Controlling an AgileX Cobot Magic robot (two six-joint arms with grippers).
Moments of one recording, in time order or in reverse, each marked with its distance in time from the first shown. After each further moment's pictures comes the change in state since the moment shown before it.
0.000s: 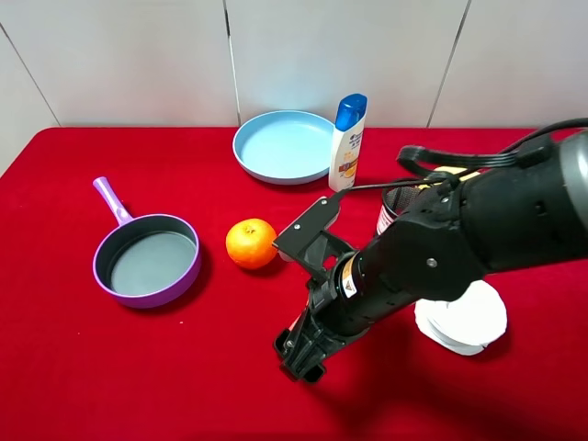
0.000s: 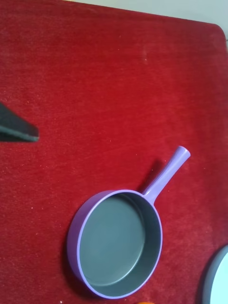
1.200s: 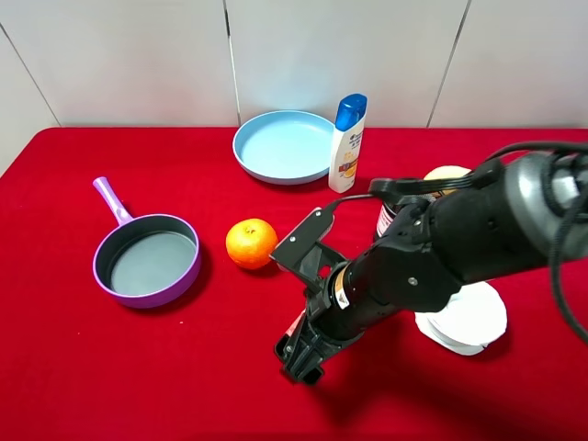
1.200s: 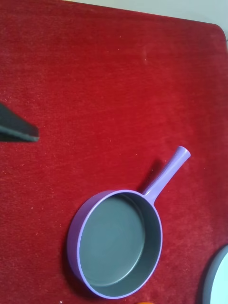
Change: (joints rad) left arm 0.000 0.000 0.000 0.000 0.000 0.000; right arm 0.000 0.100 -0.001 -0.119 -0.071 0.097
